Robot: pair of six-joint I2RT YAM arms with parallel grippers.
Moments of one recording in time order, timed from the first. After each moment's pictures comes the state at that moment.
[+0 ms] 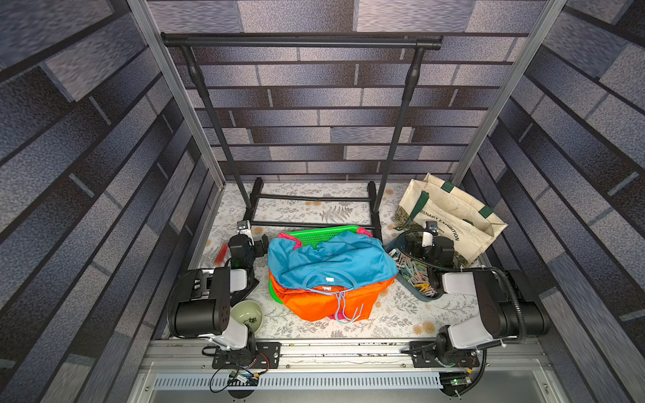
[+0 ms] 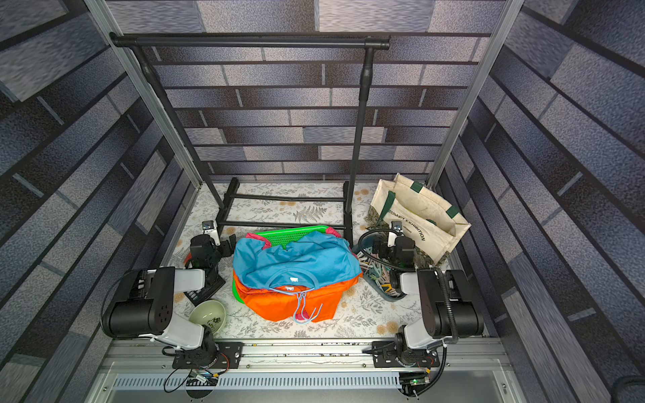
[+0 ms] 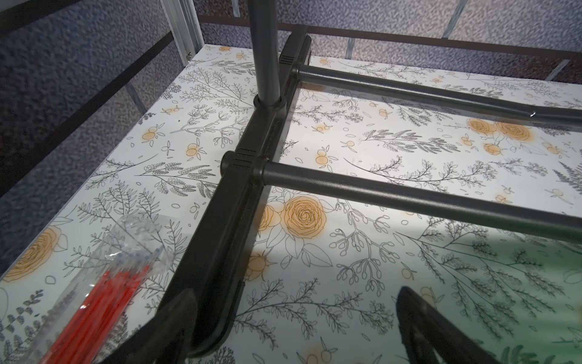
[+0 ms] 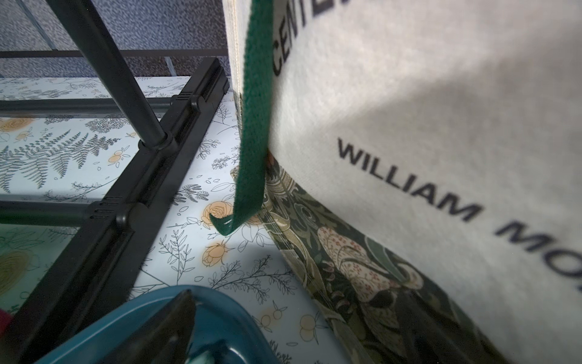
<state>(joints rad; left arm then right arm) 0.10 1.53 0.42 0.65 0.00 -0.03 0.04 1.50 0.37 0.71 -0.01 0.02</state>
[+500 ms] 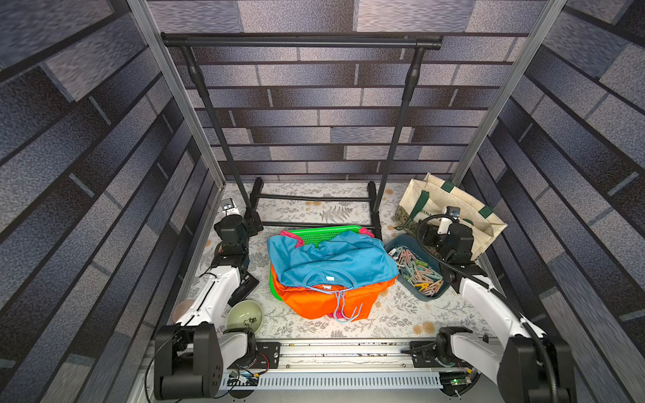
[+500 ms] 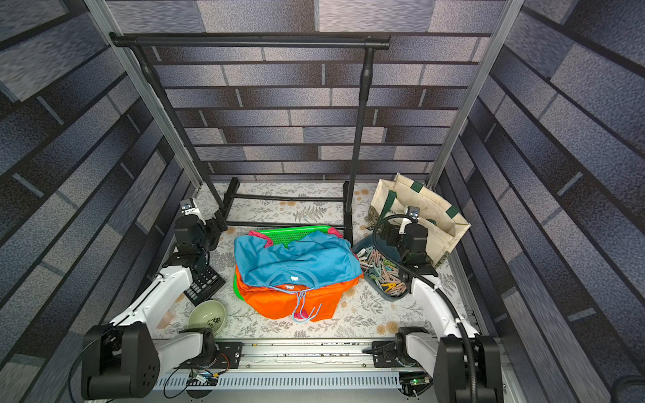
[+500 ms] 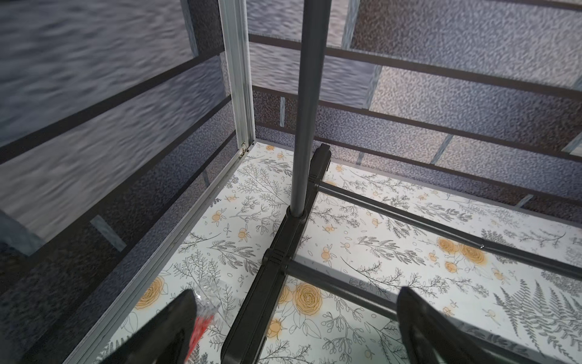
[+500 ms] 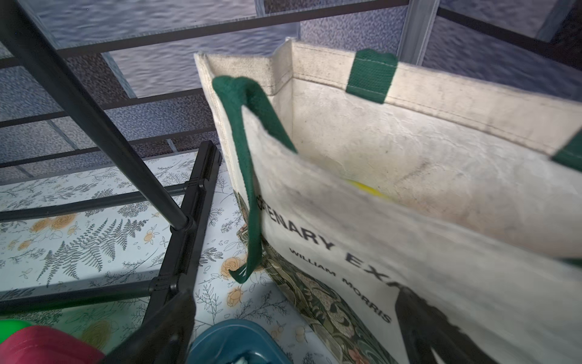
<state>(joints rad) 0.04 1.12 0.66 0.16 -0.22 -0.17 0.06 1.01 0.55 0.11 0.12 0.15</state>
